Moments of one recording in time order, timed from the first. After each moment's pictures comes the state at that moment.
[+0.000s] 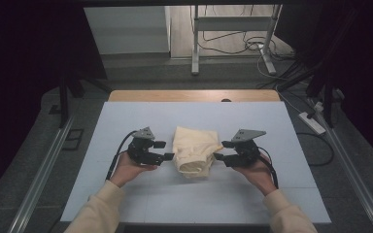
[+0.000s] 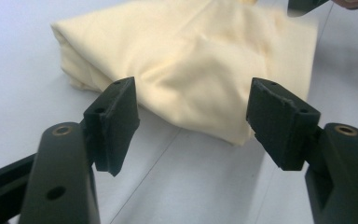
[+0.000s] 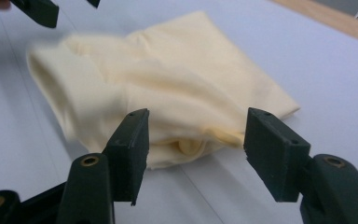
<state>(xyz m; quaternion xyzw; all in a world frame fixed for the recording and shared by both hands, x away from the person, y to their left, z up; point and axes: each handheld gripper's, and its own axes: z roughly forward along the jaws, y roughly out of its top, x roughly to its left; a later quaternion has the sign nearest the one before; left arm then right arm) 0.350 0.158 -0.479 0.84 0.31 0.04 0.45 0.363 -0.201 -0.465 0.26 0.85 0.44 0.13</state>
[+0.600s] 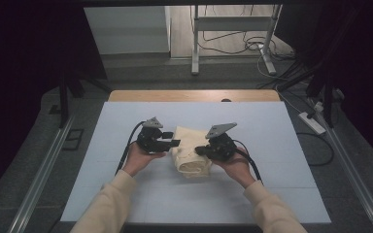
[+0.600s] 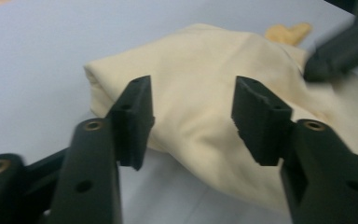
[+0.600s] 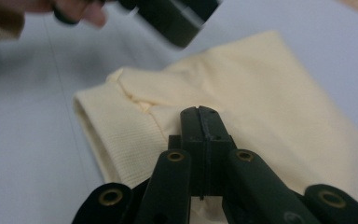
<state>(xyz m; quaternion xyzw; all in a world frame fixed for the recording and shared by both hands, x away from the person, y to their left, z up) 0.391 0.134 -0.485 0.82 0.35 0.06 0.44 0.373 -0.131 -0.464 0.20 0.89 0.40 0.07</state>
